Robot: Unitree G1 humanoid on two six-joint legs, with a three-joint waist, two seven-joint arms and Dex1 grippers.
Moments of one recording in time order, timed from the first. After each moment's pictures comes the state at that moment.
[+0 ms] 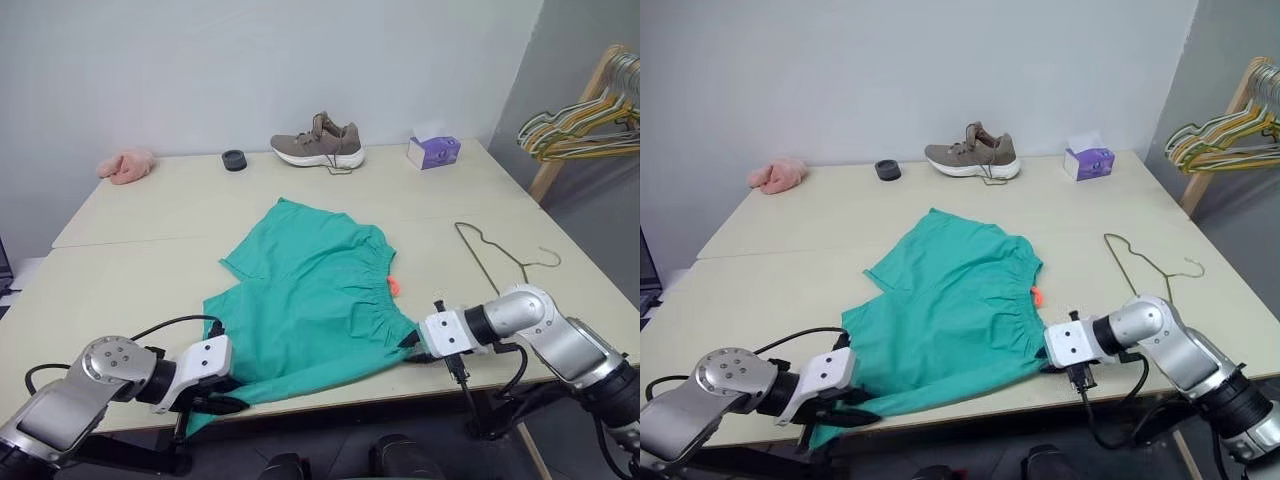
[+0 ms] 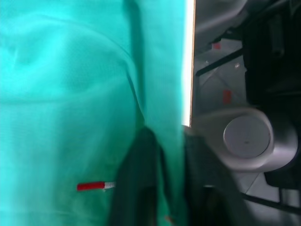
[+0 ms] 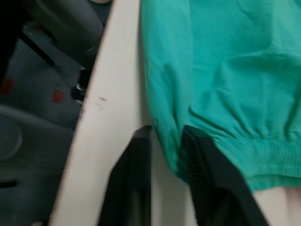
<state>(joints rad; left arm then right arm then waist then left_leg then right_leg) 0.13 1.11 -0.11 -0.28 -0.33 0.34 -1.24 -0.36 -0.86 0.45 -0.21 0.06 0.08 1.27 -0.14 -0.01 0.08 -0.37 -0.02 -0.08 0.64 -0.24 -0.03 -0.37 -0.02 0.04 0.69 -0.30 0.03</state>
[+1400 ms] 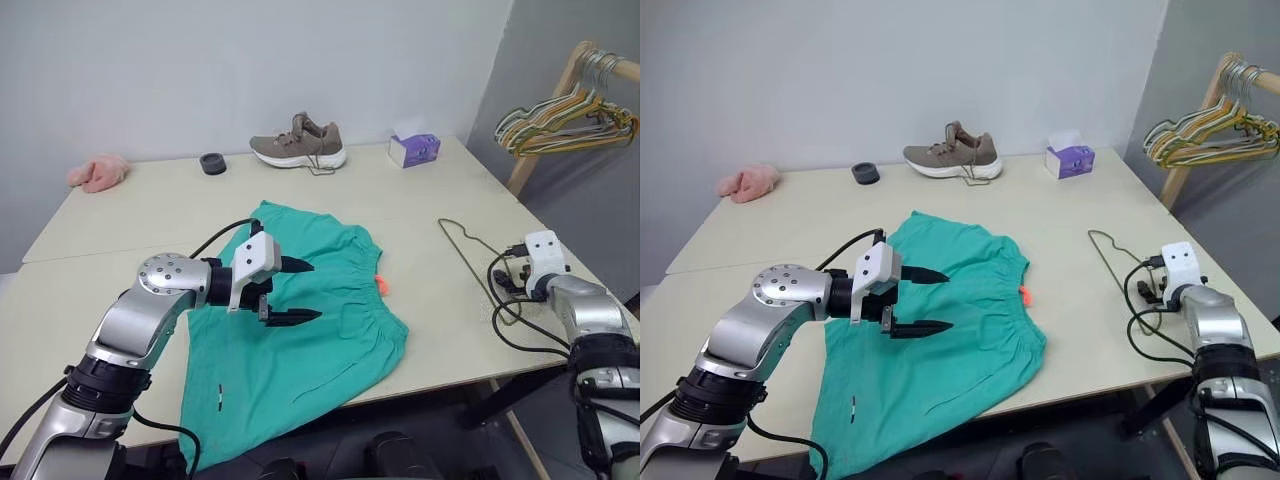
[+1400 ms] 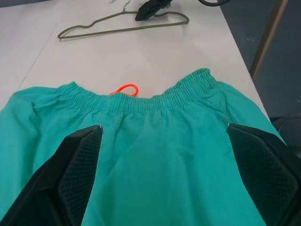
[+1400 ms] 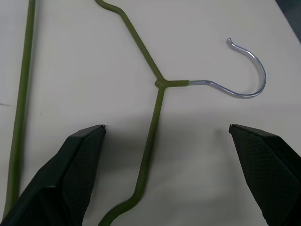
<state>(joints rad) -0.40 0.76 -0.14 -0.17 -0.37 0.41 -1.17 -0.57 -0.61 -0.11 0.64 0.06 0.57 0.35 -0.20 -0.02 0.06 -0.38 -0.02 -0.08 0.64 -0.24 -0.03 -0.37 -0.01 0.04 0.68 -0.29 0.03</state>
